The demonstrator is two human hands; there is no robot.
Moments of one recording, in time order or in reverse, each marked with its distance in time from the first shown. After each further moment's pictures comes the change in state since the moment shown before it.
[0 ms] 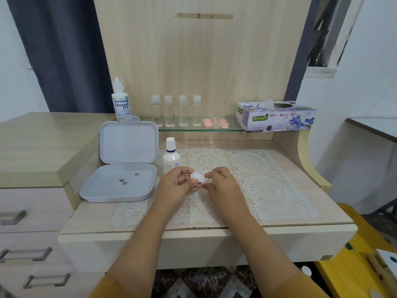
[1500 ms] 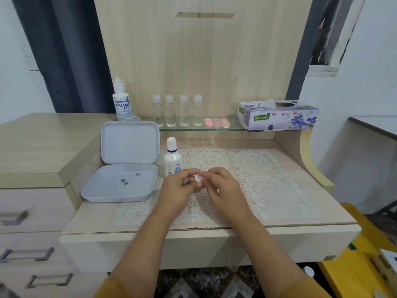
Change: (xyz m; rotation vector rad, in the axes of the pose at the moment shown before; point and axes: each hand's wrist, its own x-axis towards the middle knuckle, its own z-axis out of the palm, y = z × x) left_hand -0.003 0.001 0.003 0.106 -0.020 0.057; right_hand -0.001 -0.004 -0.006 0.176 0.038 -0.108
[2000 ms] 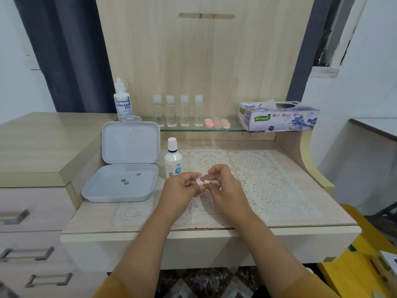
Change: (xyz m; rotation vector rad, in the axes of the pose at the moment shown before) left_hand 0.001 -0.003 0.003 0.049 0.014 -0.072; right_hand 0.002 -0.007 -0.008 0.206 -0.129 0.284
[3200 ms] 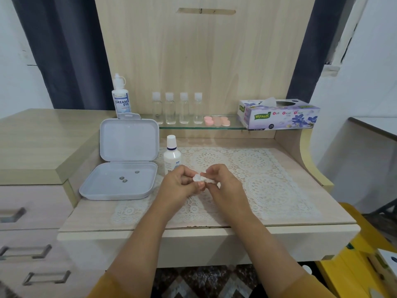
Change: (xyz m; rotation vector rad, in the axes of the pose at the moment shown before) left_hand -0.002 0.003 -0.005 -0.122 -0.076 -0.001; right_hand -0.004 -0.004 0.000 -0.078 0.027 0.019
